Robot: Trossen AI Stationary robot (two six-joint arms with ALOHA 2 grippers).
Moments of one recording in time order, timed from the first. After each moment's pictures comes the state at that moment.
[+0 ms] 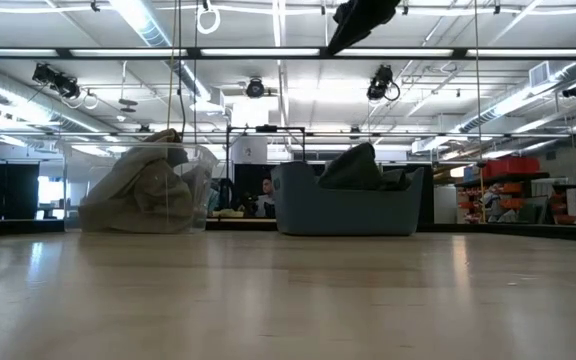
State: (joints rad) left arm -0.60 1.44 1.33 -1.31 0.06 -1.78; right arm -0.14 1.55 1.60 -0.92 -0.07 -0.40
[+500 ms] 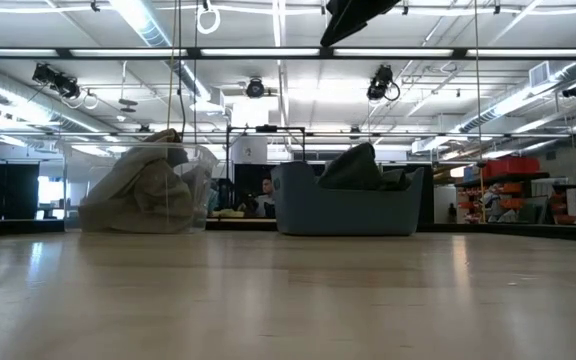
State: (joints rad) left arm -0.85 1.45 1.01 -1.02 0.10 -2.05; right arm -0.05 1.57 1.60 -0.91 -0.07 -0.40
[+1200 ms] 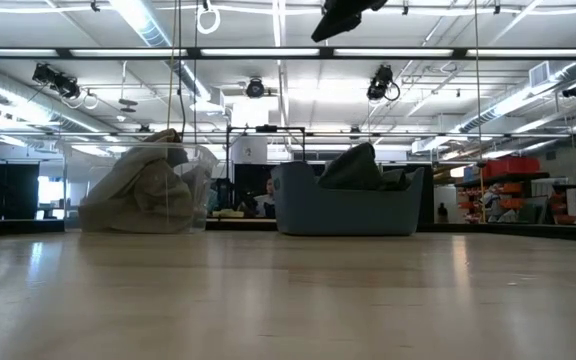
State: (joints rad) left arm -0.91 1.47 0.98 -0.87 0.12 -2.11; right arm -0.05 1.57 1.60 -0.84 -0.07 -0.32
